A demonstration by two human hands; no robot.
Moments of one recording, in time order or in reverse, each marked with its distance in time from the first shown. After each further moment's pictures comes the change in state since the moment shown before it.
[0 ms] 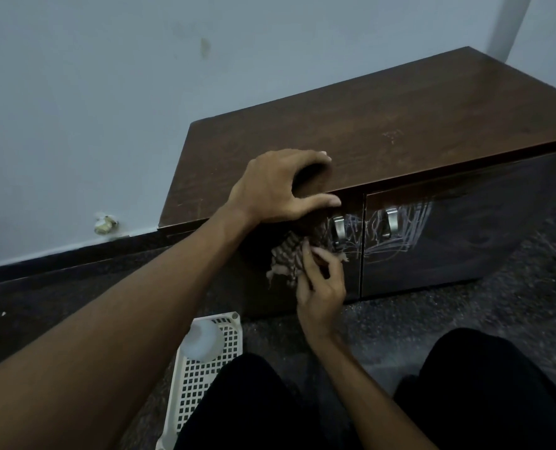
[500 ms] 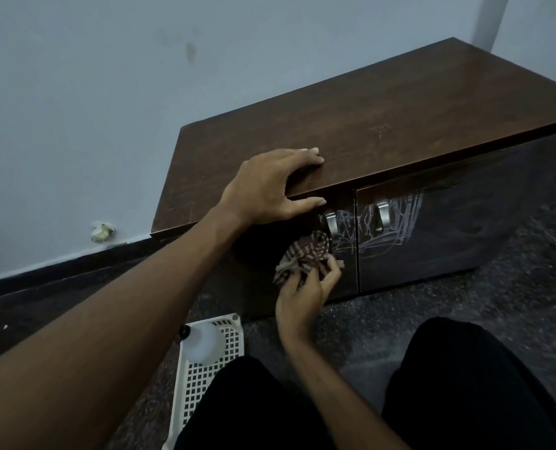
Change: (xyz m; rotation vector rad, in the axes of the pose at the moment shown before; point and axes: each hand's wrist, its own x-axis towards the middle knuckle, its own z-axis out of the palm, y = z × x) left_hand 0.003 -0.005 0.005 0.073 -0.088 0.053; right_hand -0.009 -0.036 0.026 0.103 0.178 0.603
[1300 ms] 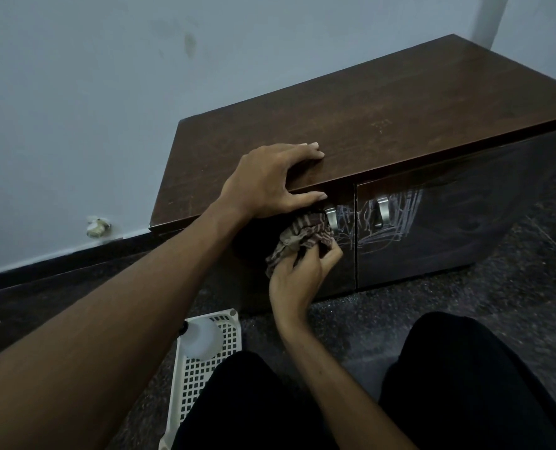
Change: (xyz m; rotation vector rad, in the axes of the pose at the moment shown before) left_hand 0.001 -0.002 0.002 -0.029 0.011 -0.015; right_hand 0.009 -0.048 -0.006 0.033 -0.053 0.012
